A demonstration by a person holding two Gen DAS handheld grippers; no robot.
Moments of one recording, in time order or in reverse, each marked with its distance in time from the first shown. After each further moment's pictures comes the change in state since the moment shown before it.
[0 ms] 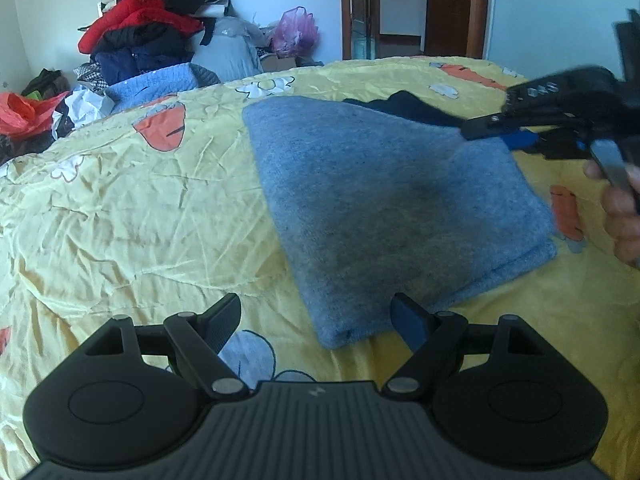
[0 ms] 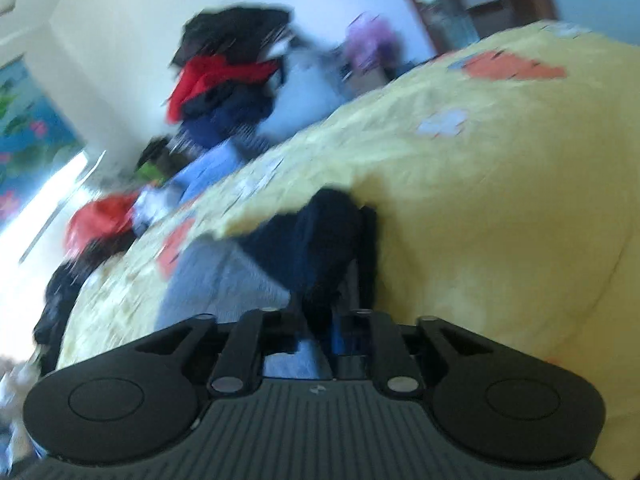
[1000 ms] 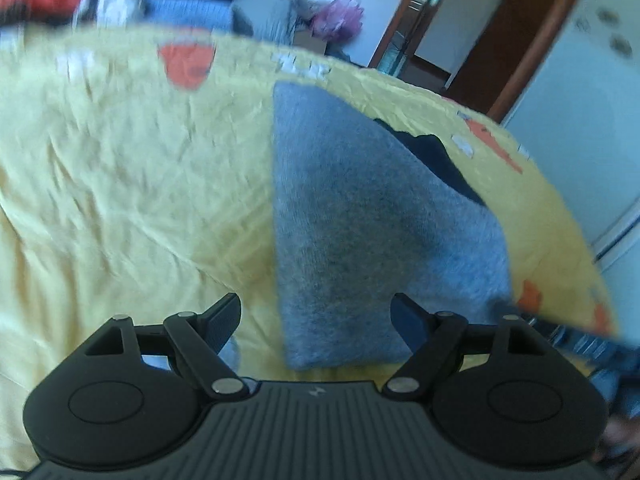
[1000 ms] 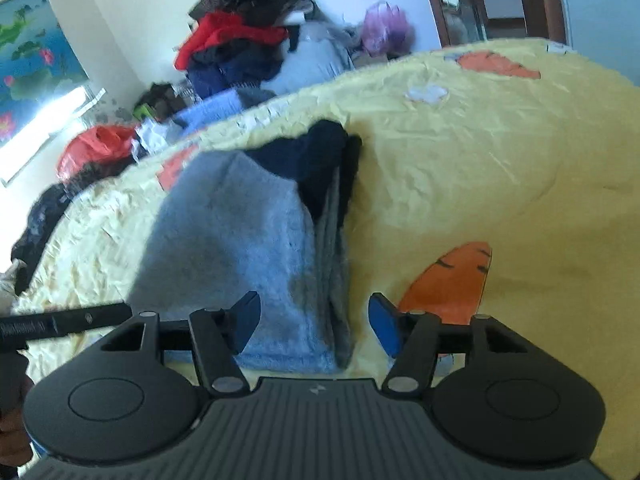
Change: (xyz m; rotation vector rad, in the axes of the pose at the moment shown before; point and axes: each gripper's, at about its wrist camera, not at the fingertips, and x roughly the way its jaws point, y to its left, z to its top) left arm 0.018 0.044 0.013 -0.438 0.068 -0.193; right arm -0.042 0.004 -0.056 -0.144 0.103 -0.111
